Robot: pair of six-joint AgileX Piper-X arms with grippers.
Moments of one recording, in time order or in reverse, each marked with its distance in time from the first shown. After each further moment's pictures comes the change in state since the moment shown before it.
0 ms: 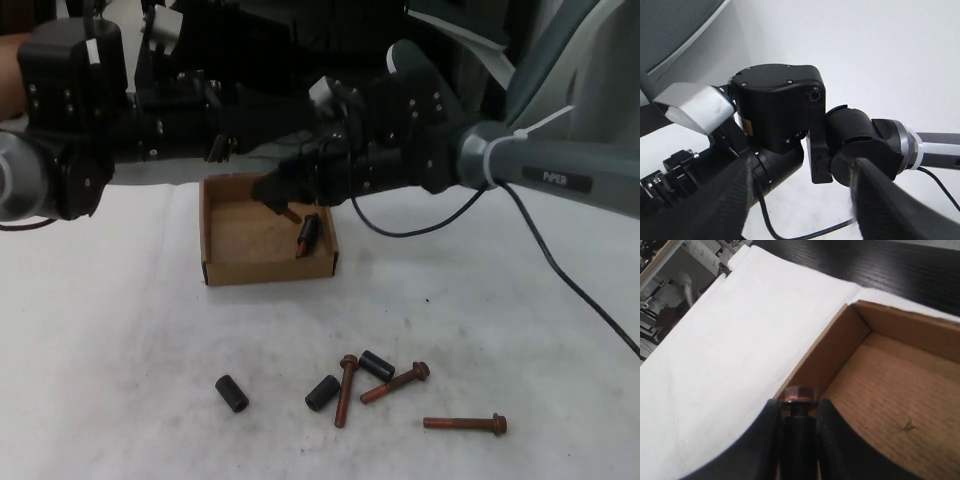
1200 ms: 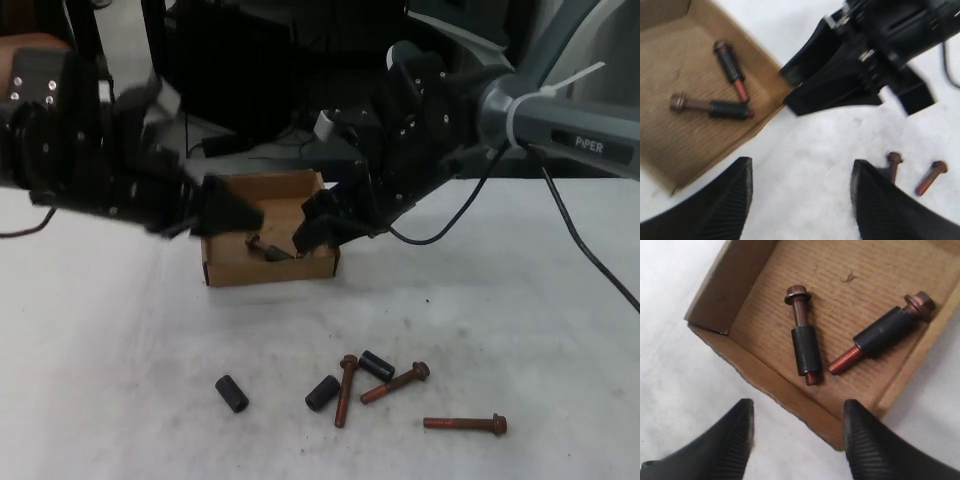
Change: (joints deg) left arm 1.8 -6.0 0.0 52.8 -19.2 32.3; right arm 0.2 -5.6 -0.9 33.9 13.8 -16.4
